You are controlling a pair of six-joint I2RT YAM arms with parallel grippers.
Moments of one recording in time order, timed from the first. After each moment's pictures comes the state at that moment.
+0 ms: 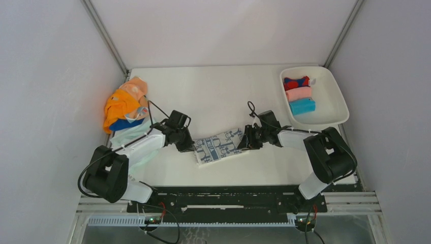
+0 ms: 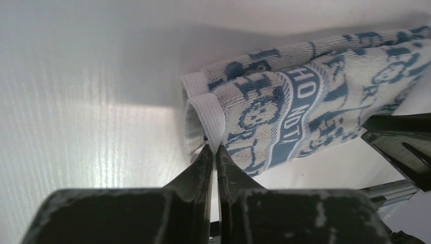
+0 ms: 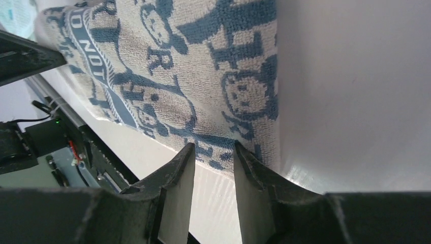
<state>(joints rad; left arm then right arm) -0.47 1.38 0.77 -0.51 0.11 -0.86 0.43 1.59 0.69 -0.06 -0.53 0.53</state>
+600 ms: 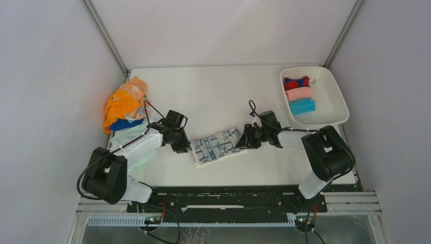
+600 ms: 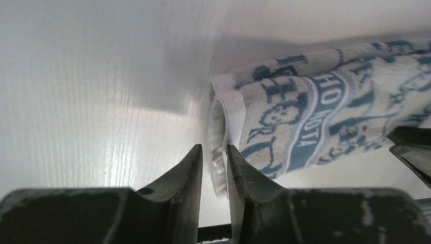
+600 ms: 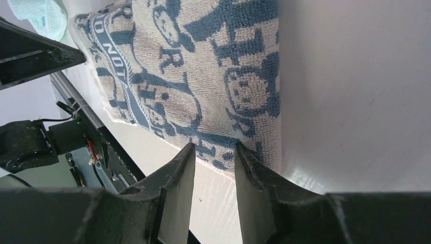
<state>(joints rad) -0.41 1.41 0.77 -0.56 0.06 -0.82 0.41 1.64 0.66 0.08 -0.60 0.58</state>
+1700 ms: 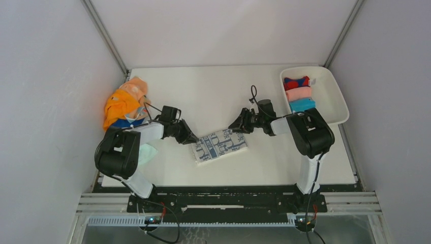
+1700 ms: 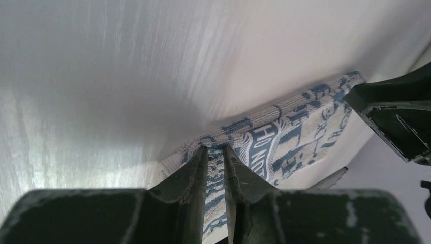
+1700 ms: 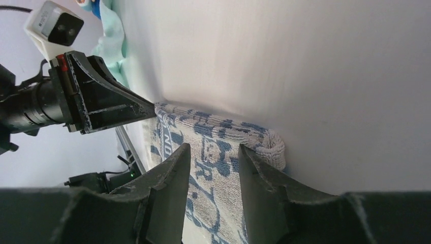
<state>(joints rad) -0.27 1.63 0.77 -0.22 0.36 -0.84 0.35 1.95 0.87 0.39 -0.69 0.80</state>
